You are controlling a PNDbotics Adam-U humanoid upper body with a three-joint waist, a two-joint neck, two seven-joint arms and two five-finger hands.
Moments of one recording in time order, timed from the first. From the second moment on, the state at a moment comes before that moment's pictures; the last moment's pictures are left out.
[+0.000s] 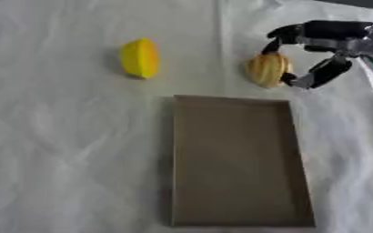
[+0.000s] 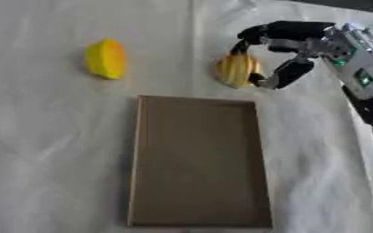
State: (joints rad) left arm -0.49 0.45 0.15 -1.98 0.07 -0.33 0.33; right arm -0.88 -0.84 0.26 -1.25 0.50 -0.50 0.48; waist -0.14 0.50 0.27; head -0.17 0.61
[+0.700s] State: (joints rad) left arm -0.49 0.45 0.15 -1.98 0.07 -0.33 0.32; right arm -0.86 -0.83 0.27 -1.32 0.33 -0.46 0.31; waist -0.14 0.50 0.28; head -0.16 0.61
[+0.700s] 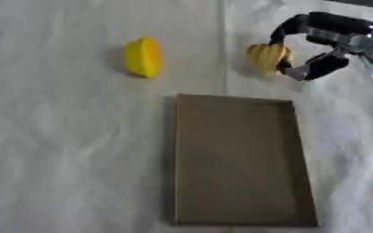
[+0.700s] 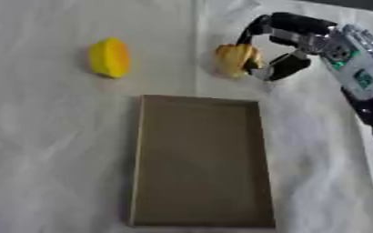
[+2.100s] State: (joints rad) left arm -0.50 0.47 0.17 -1.98 0.05 -0.34 0.38; right arm -0.64 -0.88 0.41 -1.98 0.53 -0.65 0.26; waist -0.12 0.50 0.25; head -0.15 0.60
